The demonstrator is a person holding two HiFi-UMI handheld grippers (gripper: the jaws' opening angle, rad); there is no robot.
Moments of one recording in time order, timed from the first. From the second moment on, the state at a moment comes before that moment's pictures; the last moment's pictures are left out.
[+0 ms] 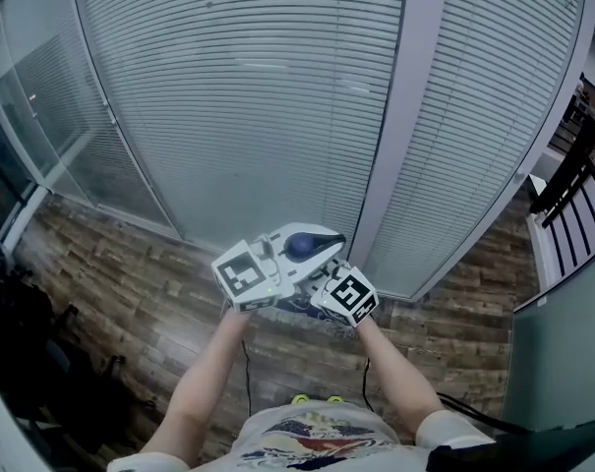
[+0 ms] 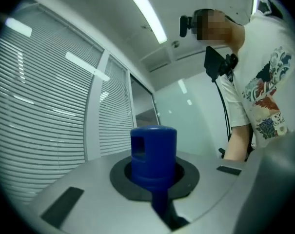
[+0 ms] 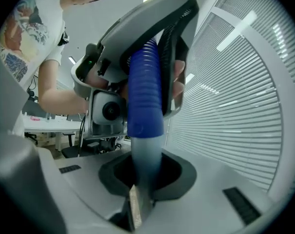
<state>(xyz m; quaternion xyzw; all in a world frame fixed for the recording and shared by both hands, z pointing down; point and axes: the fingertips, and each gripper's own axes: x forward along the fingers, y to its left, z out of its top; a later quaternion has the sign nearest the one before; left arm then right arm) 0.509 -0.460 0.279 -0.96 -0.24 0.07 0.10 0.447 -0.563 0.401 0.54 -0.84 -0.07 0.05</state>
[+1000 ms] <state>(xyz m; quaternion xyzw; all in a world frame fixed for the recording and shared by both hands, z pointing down) 0.427 -0.361 0.326 -0.96 -0.25 0.05 0.15 0.370 -0.481 0.435 0.57 -0.82 -0.03 0.04</state>
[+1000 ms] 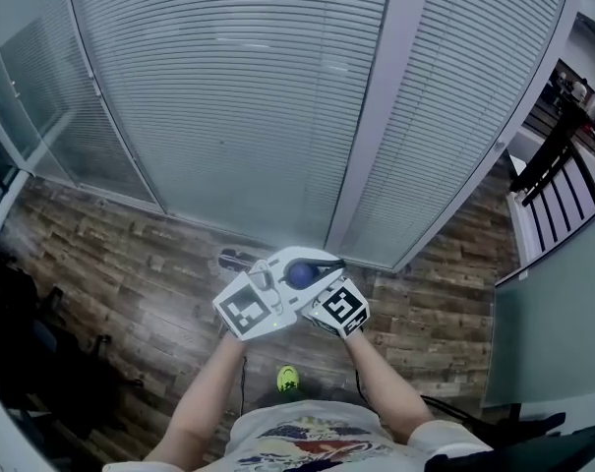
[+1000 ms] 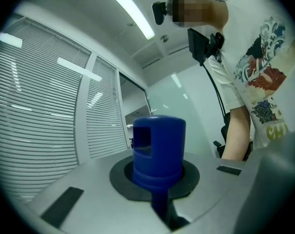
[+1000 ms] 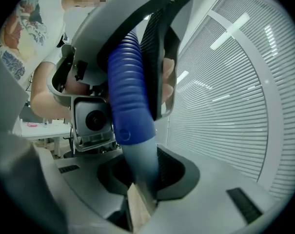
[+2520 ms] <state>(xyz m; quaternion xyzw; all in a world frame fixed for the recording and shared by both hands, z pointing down) 0.221 0.024 0.411 -0.97 -0.15 0.02 0.18 0.145 -0.102 0.518 0.49 -0.87 0.02 0.11</state>
